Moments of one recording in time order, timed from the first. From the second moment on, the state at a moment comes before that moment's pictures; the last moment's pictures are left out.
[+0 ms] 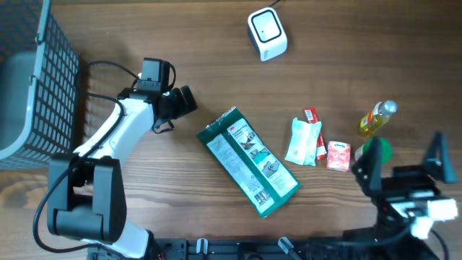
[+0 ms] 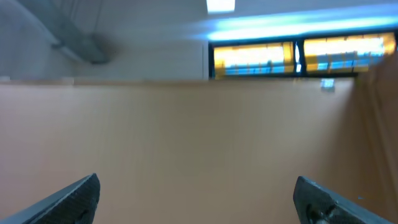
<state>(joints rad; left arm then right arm) -0.15 1.73 1.06 -0.54 0.06 -0.57 0.12 0.03 0.20 0.54 0.04 -0.02</state>
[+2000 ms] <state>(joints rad) -0.15 1.73 1.06 -0.54 0.00 -0.54 0.12 0.01 0.01 0.01 0.03 0.15</state>
